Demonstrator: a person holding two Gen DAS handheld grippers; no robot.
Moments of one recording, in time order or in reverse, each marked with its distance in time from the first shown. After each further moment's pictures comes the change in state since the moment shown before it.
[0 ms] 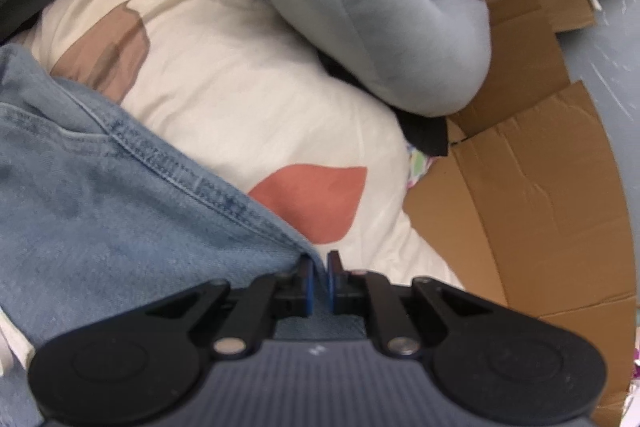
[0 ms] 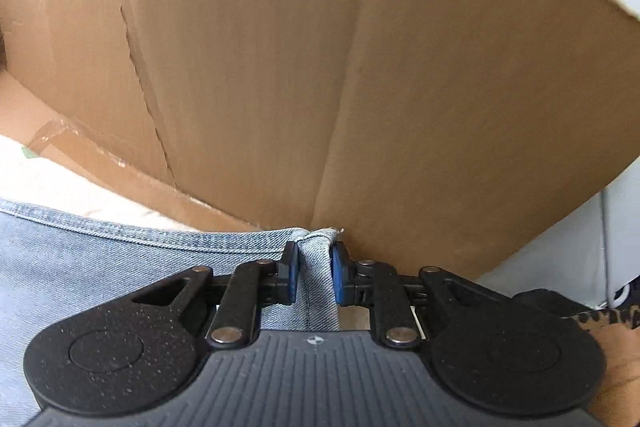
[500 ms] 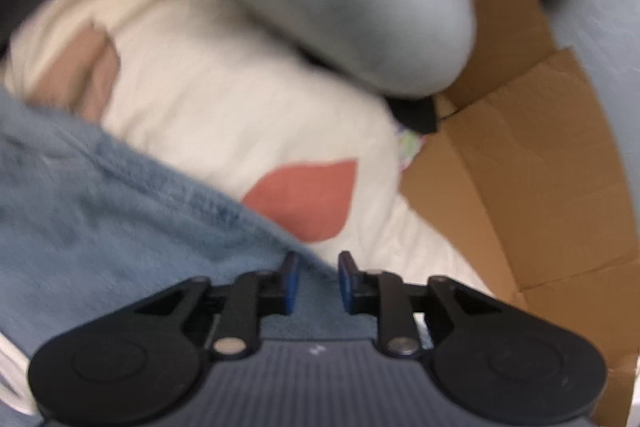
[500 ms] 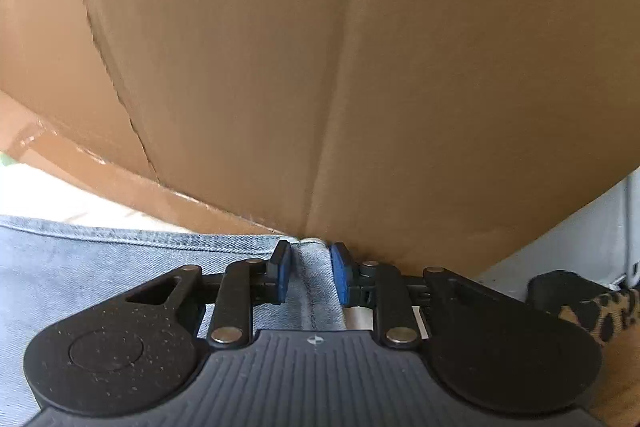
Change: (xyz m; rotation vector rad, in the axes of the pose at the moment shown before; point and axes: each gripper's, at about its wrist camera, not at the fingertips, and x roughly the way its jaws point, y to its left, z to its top) left arm -0.011 -0.007 0.013 0.155 0.031 0.004; right arm 0.018 0.000 -0.002 0.060 0.067 -0.017
